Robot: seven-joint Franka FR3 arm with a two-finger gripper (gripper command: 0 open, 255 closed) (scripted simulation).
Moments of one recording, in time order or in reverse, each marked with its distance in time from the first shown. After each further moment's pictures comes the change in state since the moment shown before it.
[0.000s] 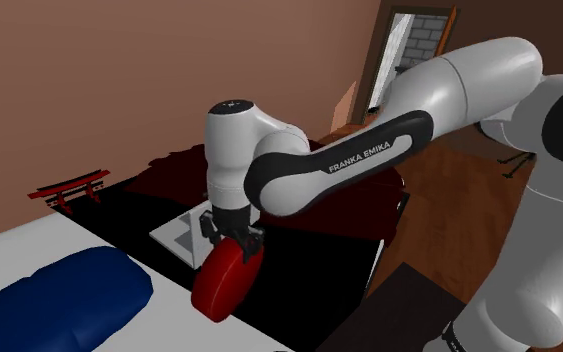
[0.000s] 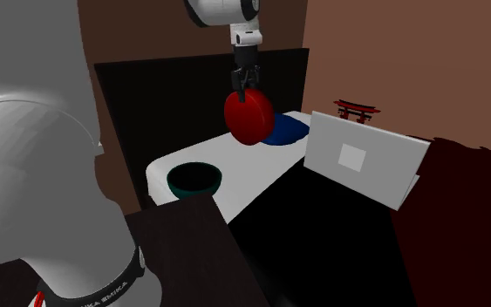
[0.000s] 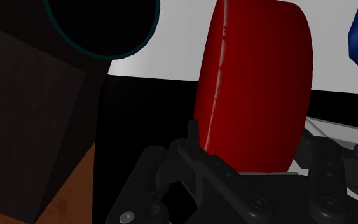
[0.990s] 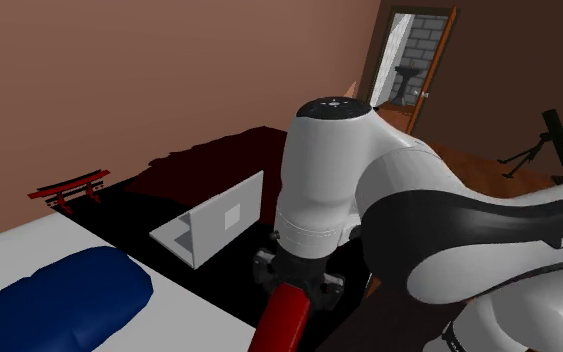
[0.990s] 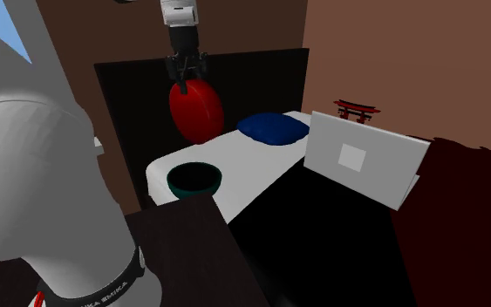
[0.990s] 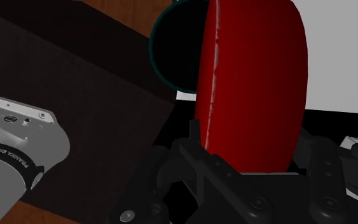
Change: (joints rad) arm 0.130 -0.599 0.020 -0.353 0.466 -0.090 -0.092
